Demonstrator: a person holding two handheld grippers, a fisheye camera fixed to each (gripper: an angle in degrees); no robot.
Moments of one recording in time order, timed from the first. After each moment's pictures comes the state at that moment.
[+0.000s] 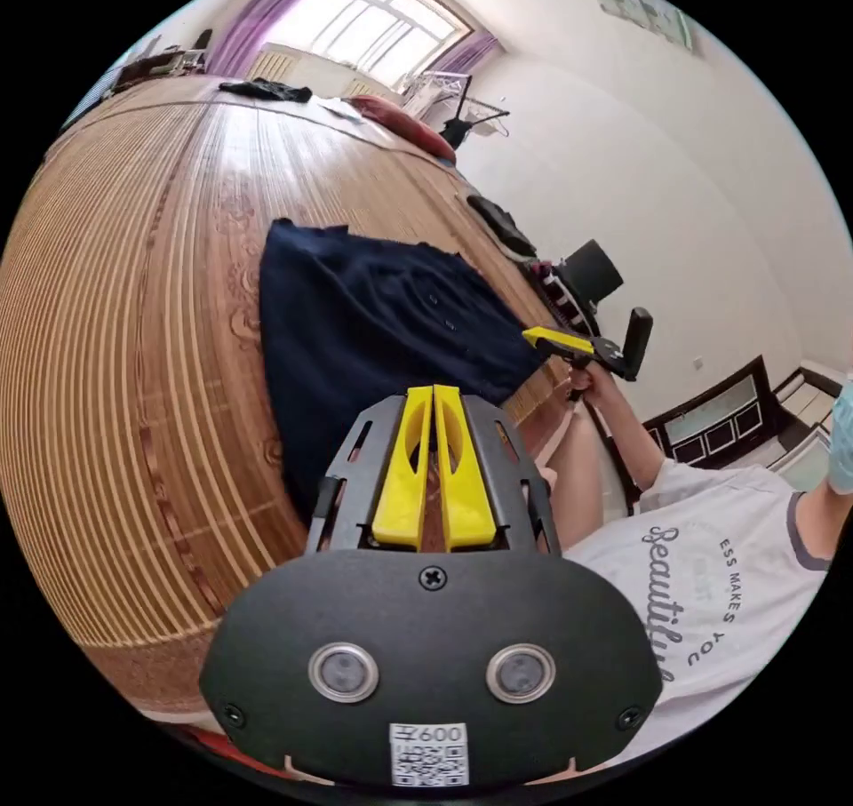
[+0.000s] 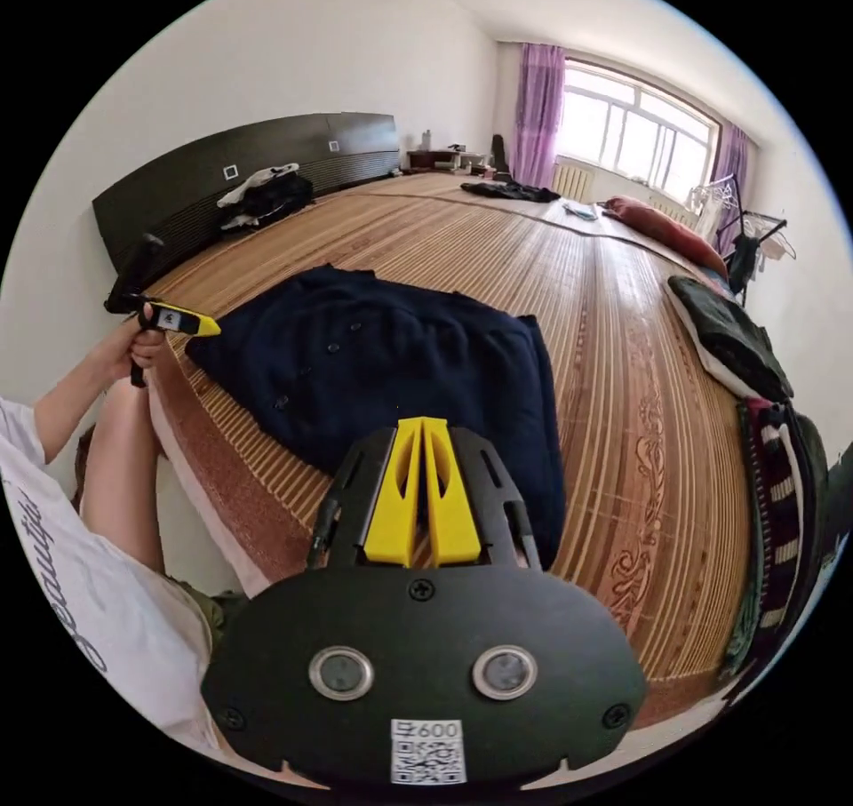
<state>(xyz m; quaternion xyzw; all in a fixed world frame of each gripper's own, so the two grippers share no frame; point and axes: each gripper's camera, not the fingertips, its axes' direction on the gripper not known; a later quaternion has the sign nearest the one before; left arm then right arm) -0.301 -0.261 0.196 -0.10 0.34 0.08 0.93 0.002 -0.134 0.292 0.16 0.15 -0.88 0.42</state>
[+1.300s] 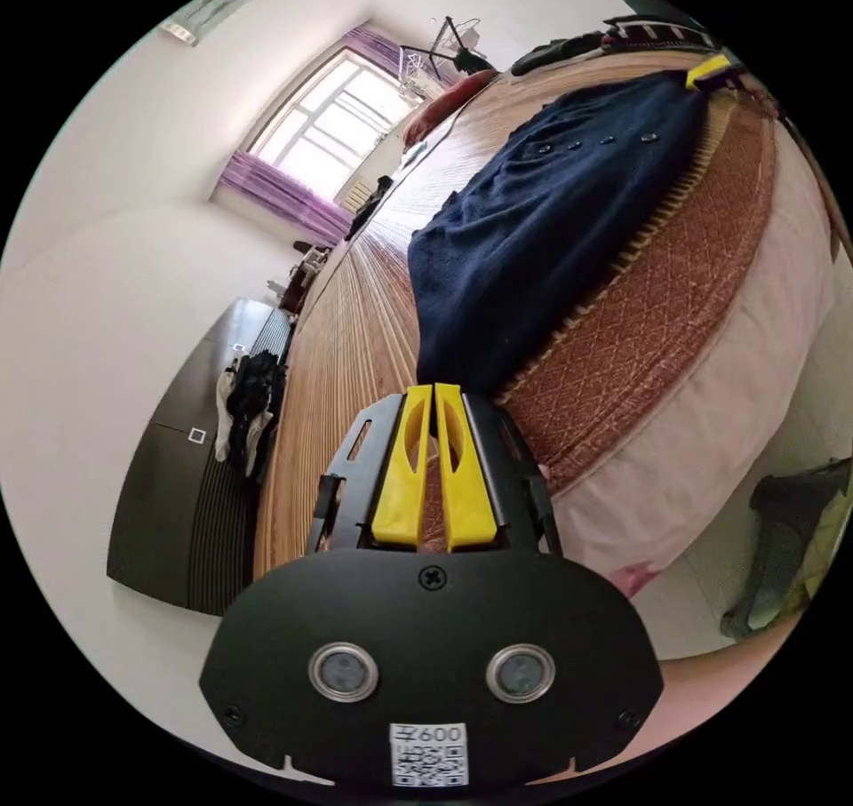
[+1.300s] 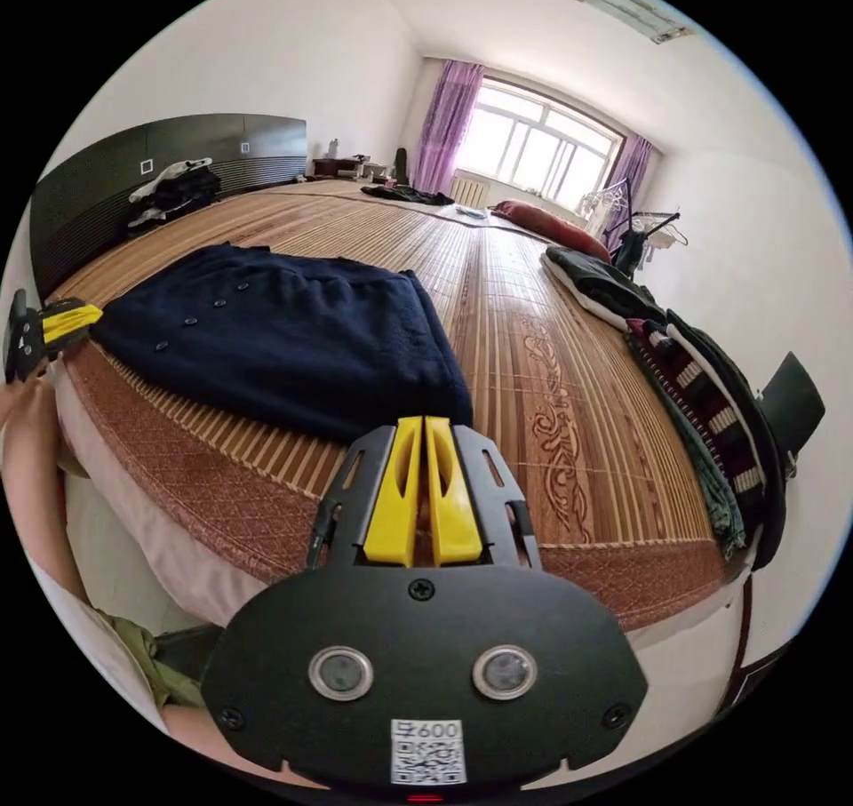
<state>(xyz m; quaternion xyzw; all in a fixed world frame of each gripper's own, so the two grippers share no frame) -0.024 0.035 0.240 0.08 -0.27 0.39 0.88 0.172 -0.029 0.208 0.36 0.10 -0.81 0.45</state>
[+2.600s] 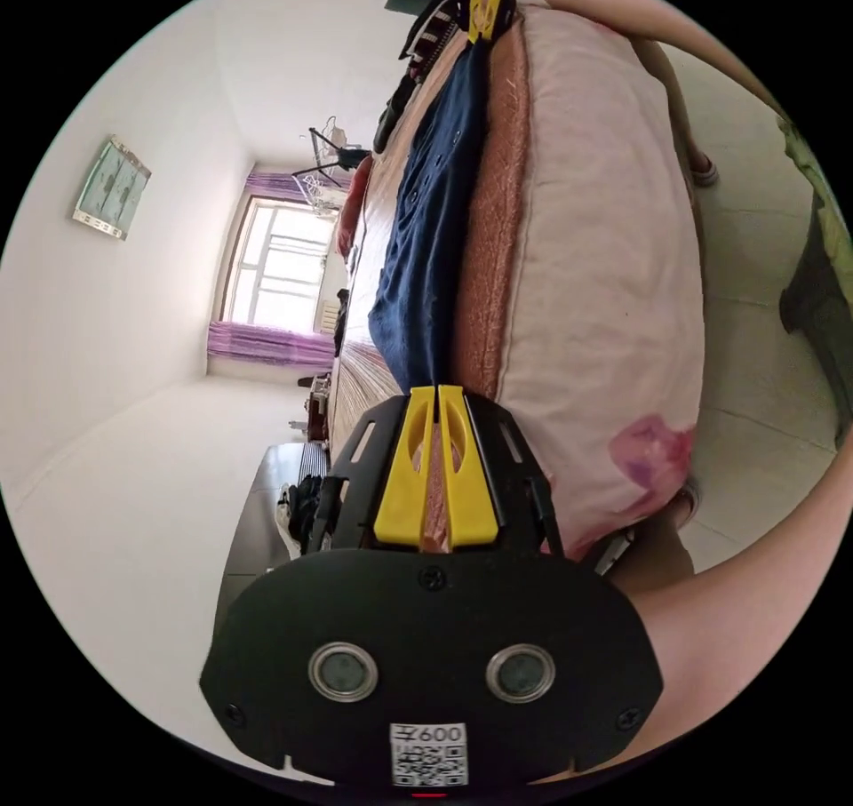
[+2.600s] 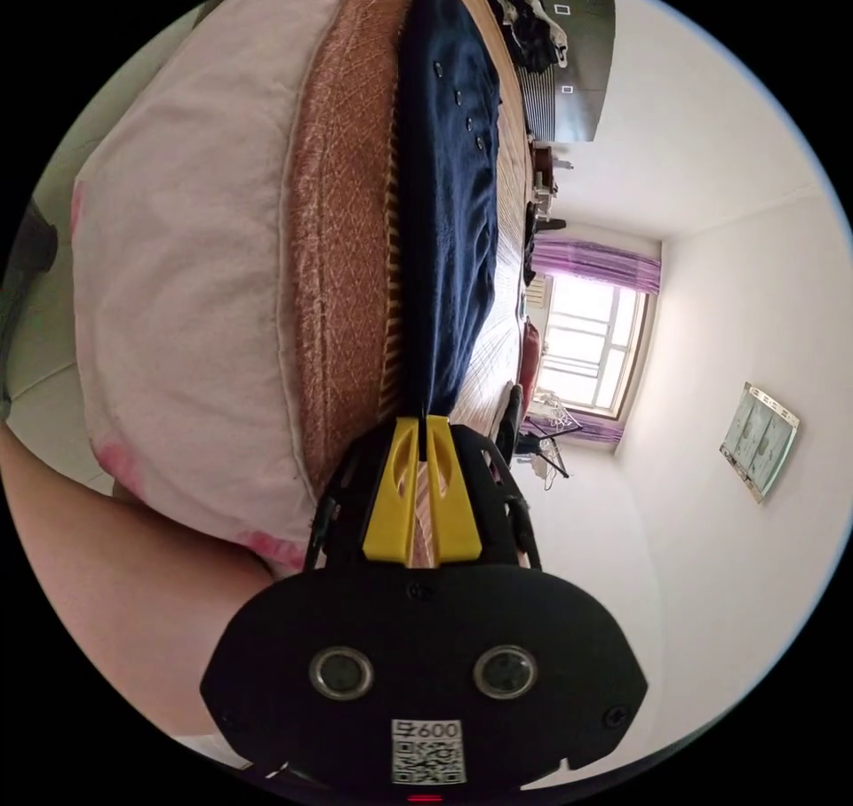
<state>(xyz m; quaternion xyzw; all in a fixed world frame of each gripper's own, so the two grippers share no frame) 0.007 0.182 0.320 0.15 -0.25 0.59 0.75 0.354 0.215 0.321 0.42 0.44 -0.78 -0.11</state>
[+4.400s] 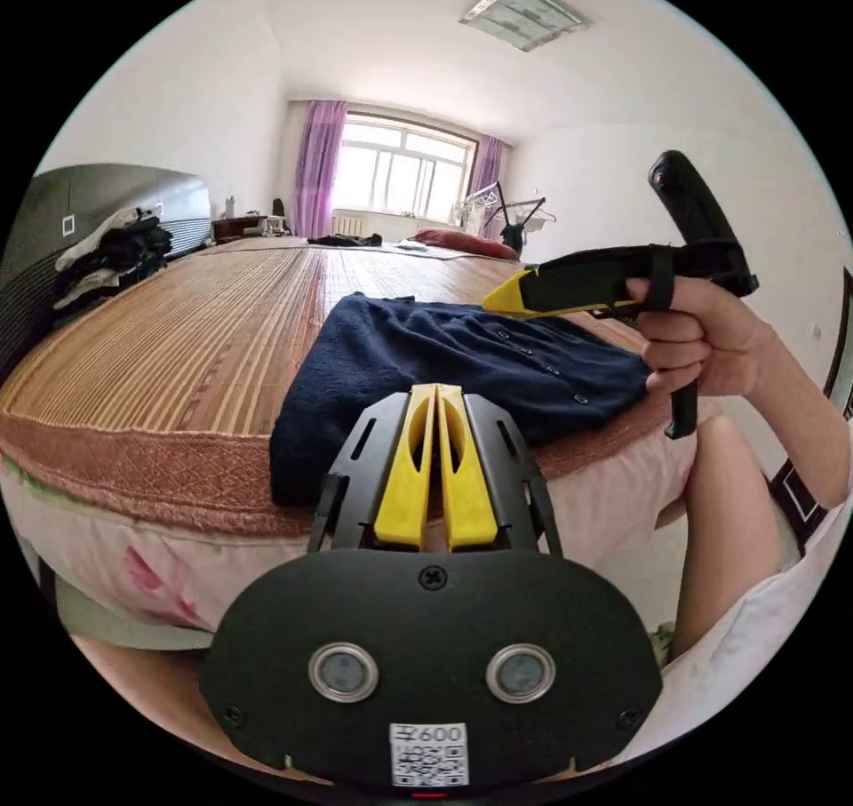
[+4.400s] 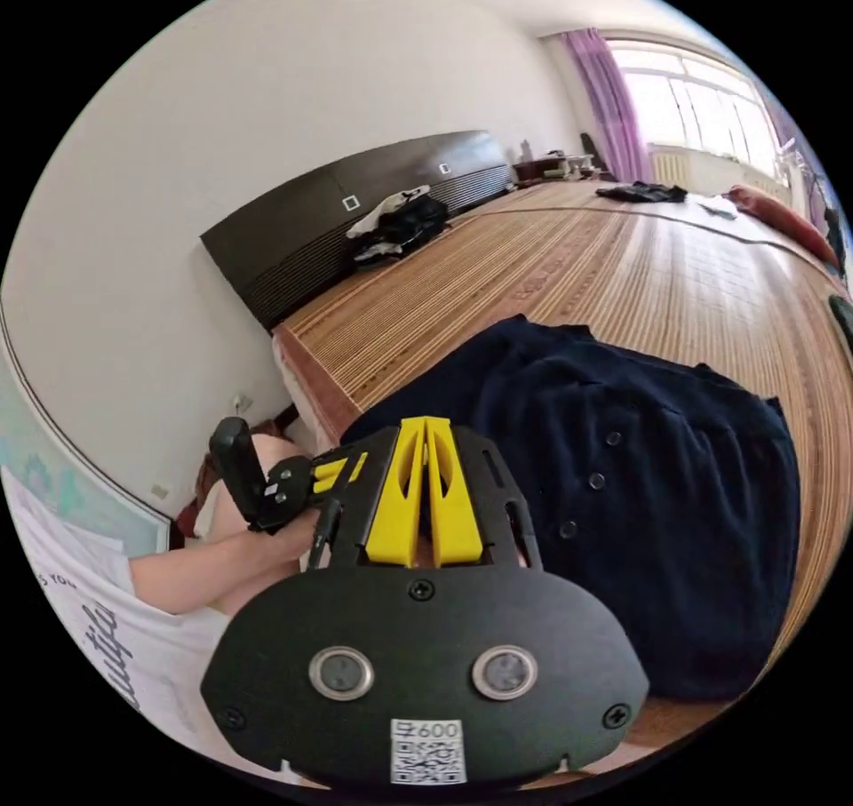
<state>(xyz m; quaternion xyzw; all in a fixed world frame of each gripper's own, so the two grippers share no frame) -0.221 0.094 0.440 0.20 0.15 0.06 0.97 0.073 0.157 0.264 -0.04 0.00 -0.92 0.38</state>
